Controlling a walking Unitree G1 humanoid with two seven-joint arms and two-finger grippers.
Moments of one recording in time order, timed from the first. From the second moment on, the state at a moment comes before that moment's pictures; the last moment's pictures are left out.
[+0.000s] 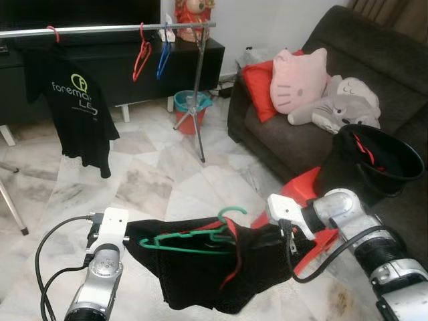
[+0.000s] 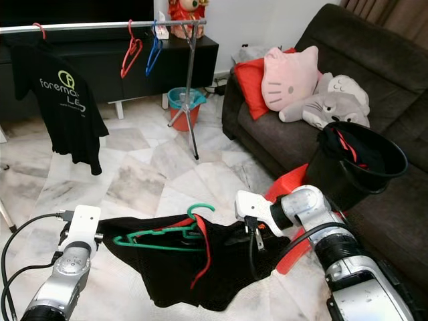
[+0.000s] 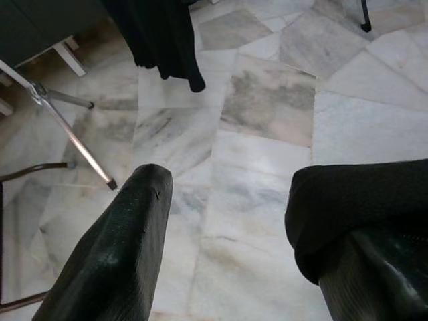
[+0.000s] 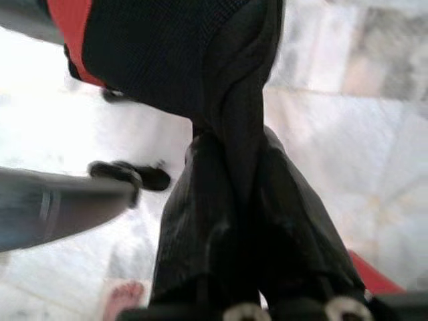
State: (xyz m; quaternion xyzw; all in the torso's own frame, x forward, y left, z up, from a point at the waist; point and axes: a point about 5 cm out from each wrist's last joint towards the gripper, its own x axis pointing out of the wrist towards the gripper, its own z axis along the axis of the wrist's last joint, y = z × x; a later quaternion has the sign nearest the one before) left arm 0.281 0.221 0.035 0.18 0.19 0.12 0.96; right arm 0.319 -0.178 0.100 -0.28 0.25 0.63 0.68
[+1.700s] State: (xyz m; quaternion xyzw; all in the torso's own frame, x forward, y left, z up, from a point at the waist) left arm 0.301 0.192 0.071 0.02 0.10 0.01 0.99; right arm 0.347 -0.183 0.085 -0.44 0.29 0.39 0.75
